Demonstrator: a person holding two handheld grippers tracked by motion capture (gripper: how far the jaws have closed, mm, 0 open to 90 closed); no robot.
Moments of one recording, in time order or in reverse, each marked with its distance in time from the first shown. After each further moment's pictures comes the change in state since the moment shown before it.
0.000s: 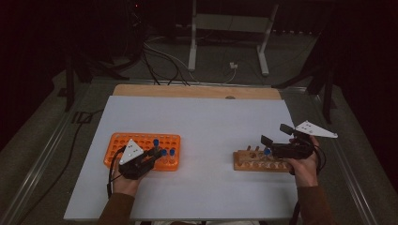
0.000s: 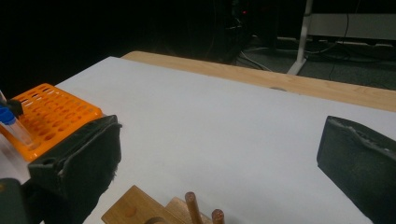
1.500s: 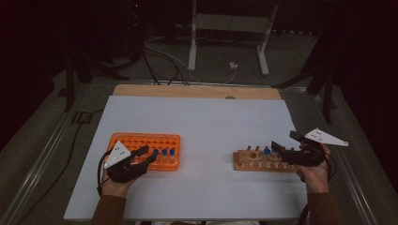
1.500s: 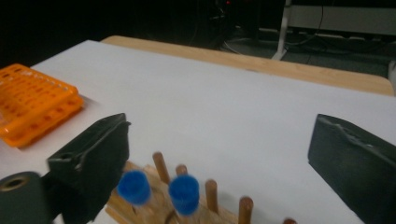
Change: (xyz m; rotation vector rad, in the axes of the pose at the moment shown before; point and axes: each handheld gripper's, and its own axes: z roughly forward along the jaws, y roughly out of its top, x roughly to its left) left arm 0.009 0.006 -0.036 -0.112 -0.017 -0.058; right arm -0.017 -0.020 -0.024 0.045 -0.071 -0.023
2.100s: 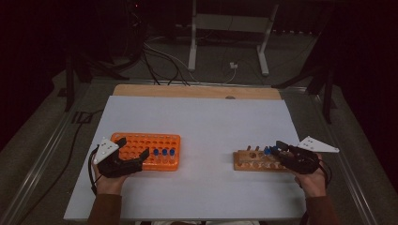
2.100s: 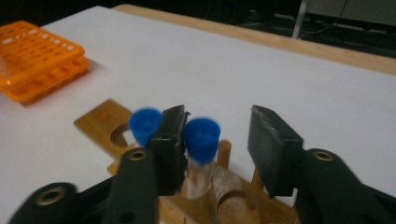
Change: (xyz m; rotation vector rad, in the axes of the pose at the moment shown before) left arm 0.015 0.003 -0.008 -0.045 0.175 -0.095; right arm 0.004 -0.026 0.007 0.068 0.050 -0.078
